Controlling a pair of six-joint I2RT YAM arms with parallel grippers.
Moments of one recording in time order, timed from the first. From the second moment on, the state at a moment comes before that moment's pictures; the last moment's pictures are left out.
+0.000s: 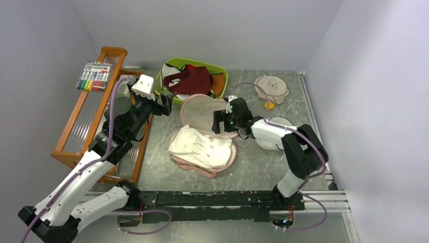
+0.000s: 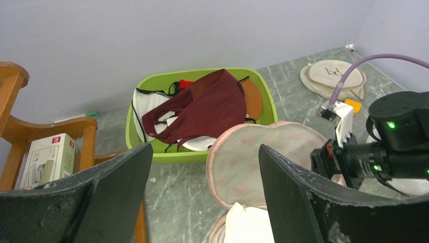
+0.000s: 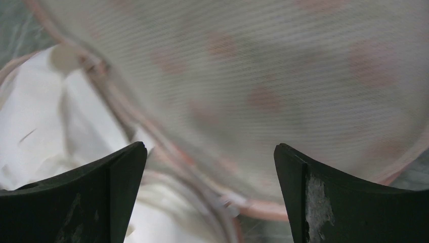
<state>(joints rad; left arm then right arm) -0.60 0.86 0.99 -0.13 -0.24 0.04 0.58 1.62 0.88 0.00 -0.12 0.29</state>
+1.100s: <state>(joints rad) -0.60 0.89 0.99 -0.15 -0.22 0.02 0.39 1.05 0.33 -0.04 -0.17 0.70</state>
